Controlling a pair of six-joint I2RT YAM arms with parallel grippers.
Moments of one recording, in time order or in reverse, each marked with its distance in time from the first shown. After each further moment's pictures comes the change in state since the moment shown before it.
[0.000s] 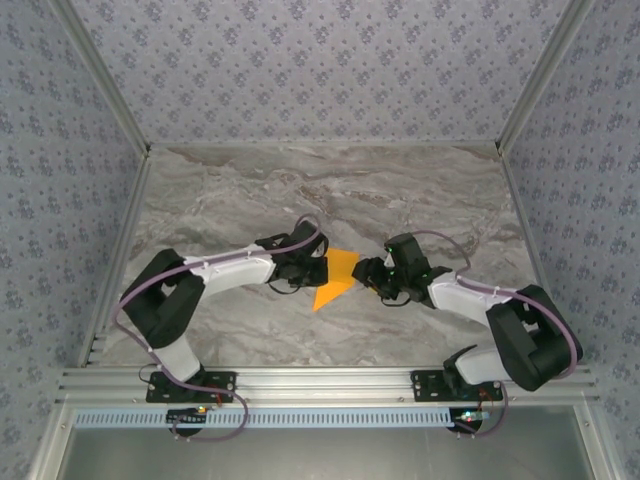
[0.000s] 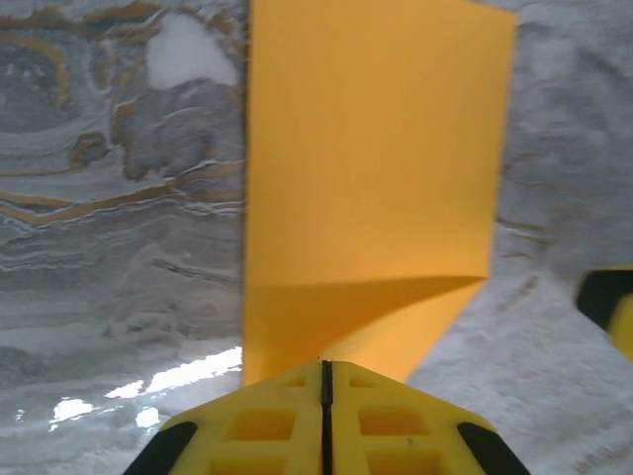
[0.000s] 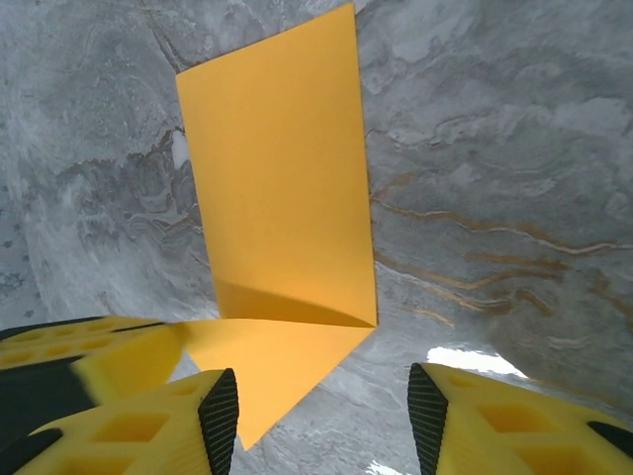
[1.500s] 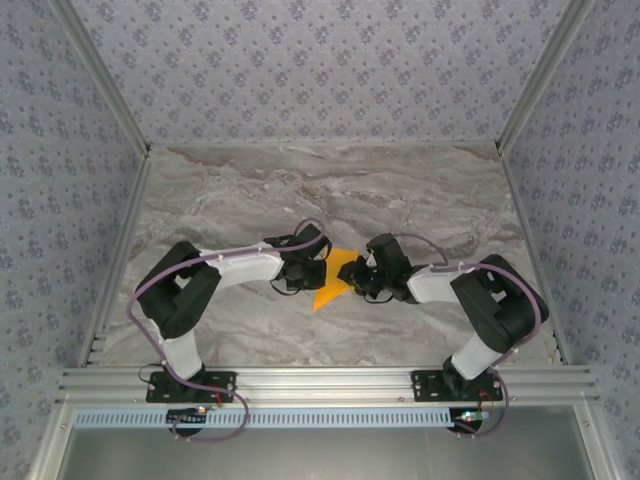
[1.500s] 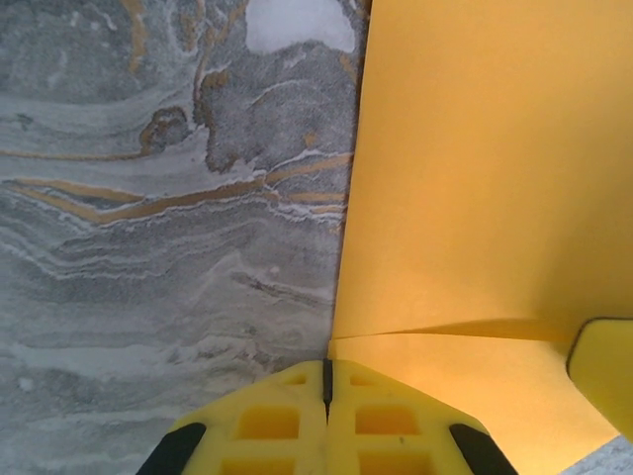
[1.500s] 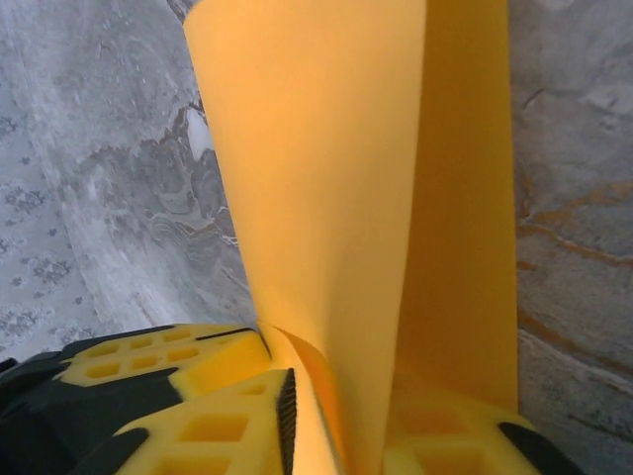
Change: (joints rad) left arm 0.005 0.076 0.035 -0.071 -0.049 -0.002; right arm 0.076 0.241 0.040 0.257 -0.060 0.157
